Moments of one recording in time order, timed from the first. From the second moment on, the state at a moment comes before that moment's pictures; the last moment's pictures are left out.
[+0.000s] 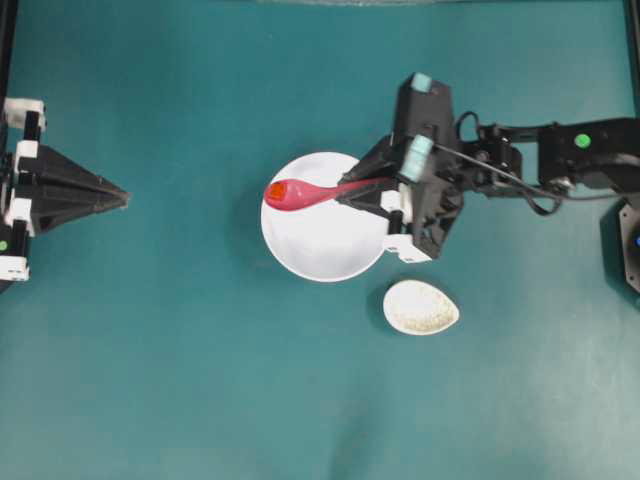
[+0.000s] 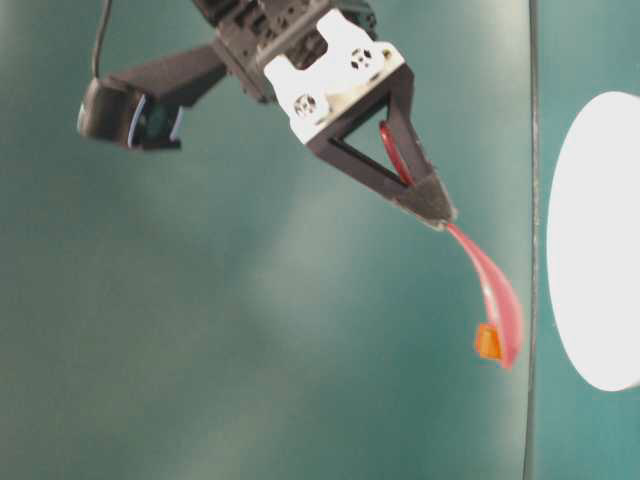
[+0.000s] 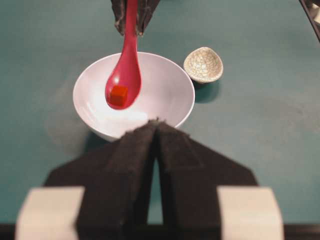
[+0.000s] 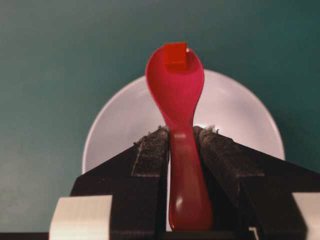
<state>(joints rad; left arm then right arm) 0.00 -0.97 1.16 0.01 0.07 -0.05 -0.08 -0.15 0.70 0.06 -0.01 0.13</state>
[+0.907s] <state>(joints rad) 0.00 -0.96 1.16 0.01 0.07 -0.05 -0.04 -0.39 0.94 0.04 -0.27 0.12</state>
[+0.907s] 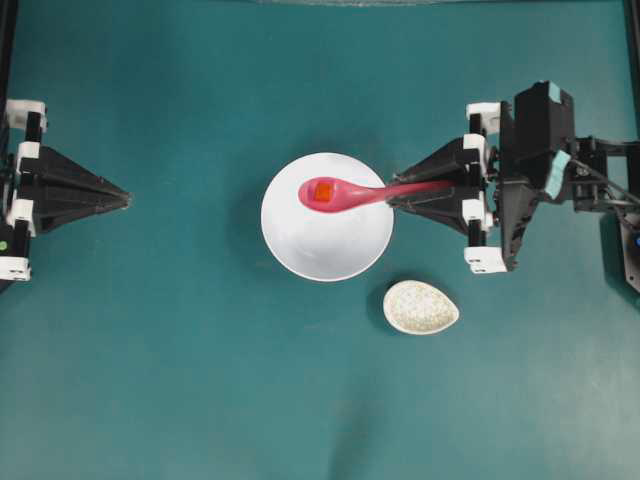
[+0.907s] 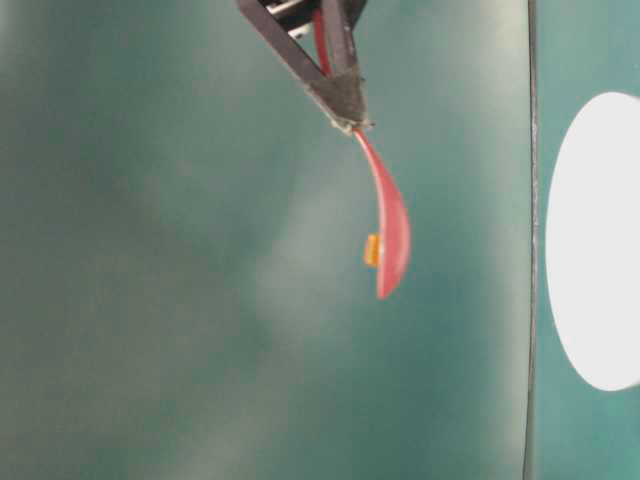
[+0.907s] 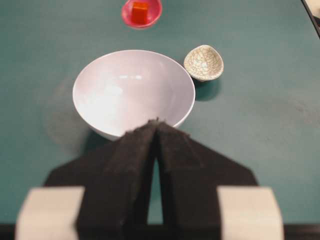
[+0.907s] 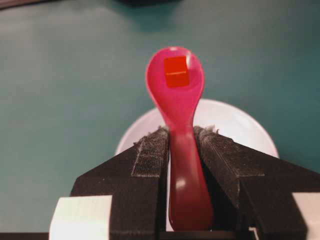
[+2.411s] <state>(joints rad) 0.00 -0.96 1.16 0.01 0.15 -0.05 -0.04 -0.43 0.76 0.00 0.04 0.06</state>
